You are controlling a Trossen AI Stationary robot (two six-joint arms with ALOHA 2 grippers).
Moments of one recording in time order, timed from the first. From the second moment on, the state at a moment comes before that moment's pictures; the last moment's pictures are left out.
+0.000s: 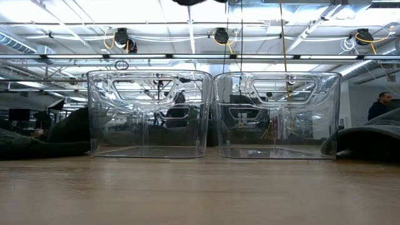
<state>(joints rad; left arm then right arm) 0.50 1.41 1.80 -0.40 0.51 0.18 0.26 1.30 1.85 -0.83 0.73 0.04</state>
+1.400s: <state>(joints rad) 0.23 1.56 1.73 -0.93 0.09 0.92 0.14 1.26 1.85 -0.84 0.71 0.01</state>
